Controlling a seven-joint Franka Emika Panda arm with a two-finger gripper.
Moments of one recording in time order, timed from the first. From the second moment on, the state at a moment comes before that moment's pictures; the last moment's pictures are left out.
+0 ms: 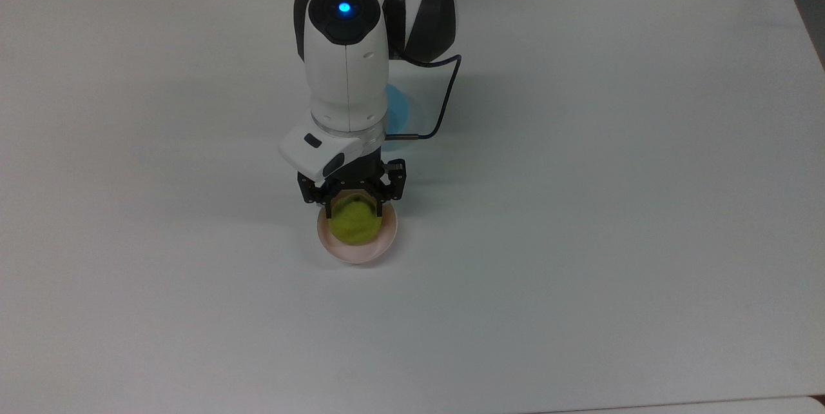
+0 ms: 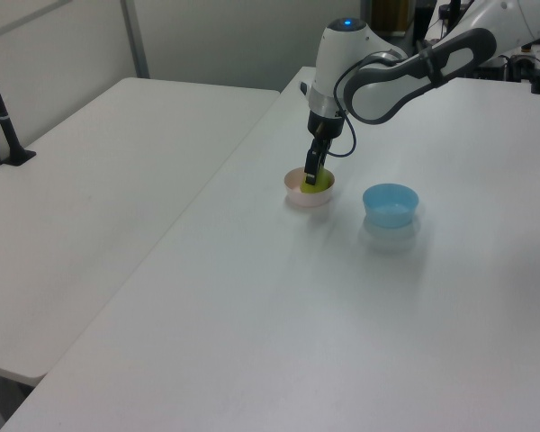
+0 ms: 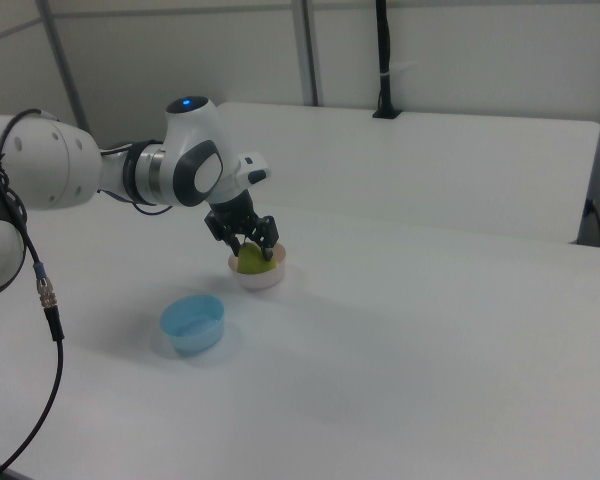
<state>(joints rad) 0.08 0.53 -0.03 -1.56 -0.06 2.32 0.00</state>
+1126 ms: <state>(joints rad) 0.09 0.54 -0.02 -1.56 -0.10 2.32 0.00</state>
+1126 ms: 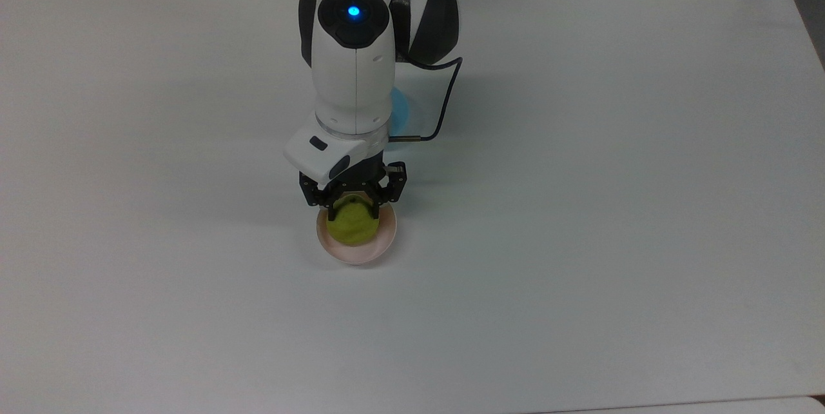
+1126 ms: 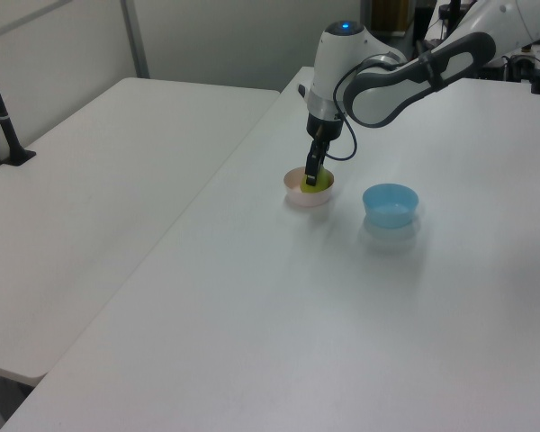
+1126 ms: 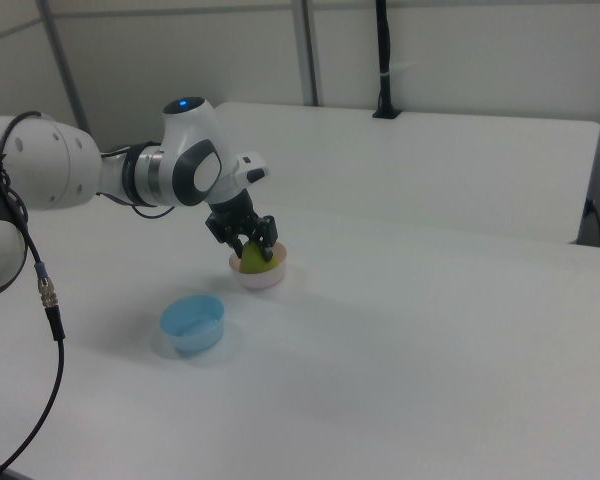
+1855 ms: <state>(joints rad) 0.09 0.52 -0.02 -1.54 -0.10 2.31 0.00</state>
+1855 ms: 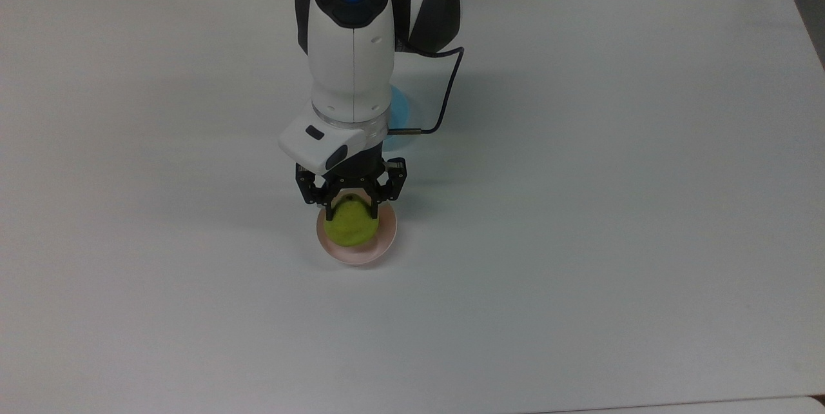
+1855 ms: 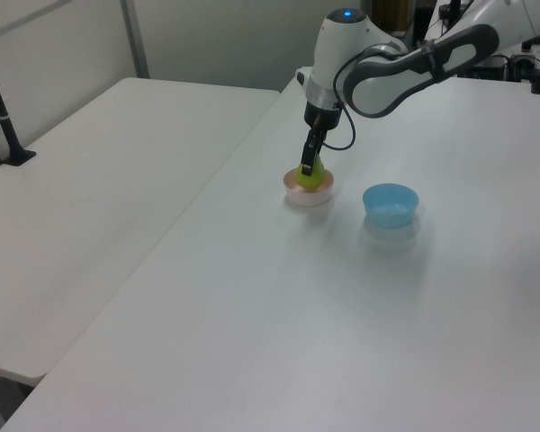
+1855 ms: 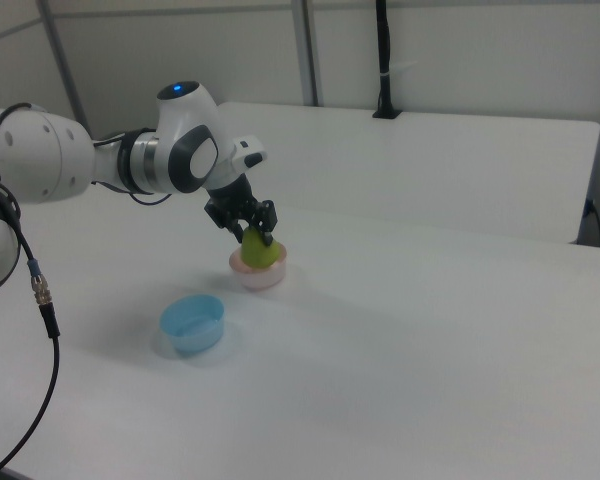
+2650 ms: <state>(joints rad) -0.04 0.47 -0.04 -1.52 -0.10 2.30 -0.02</state>
